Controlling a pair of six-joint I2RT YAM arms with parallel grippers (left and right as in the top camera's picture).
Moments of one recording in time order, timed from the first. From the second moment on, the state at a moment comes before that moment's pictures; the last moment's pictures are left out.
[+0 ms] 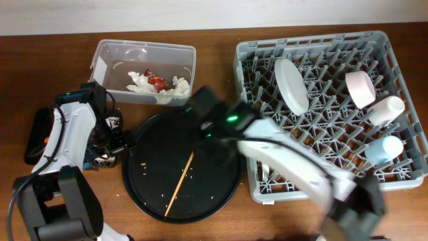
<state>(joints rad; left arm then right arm) 0.15 1.76 1.30 -1.32 -0.05 -0.29 0.81 1.82 1.55 -1.01 -0.12 0.66</state>
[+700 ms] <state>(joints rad) 0.15 1.76 1.30 -1.32 -0.05 -0.29 0.96 2.09 1.55 -0.81 0.02 1.15</state>
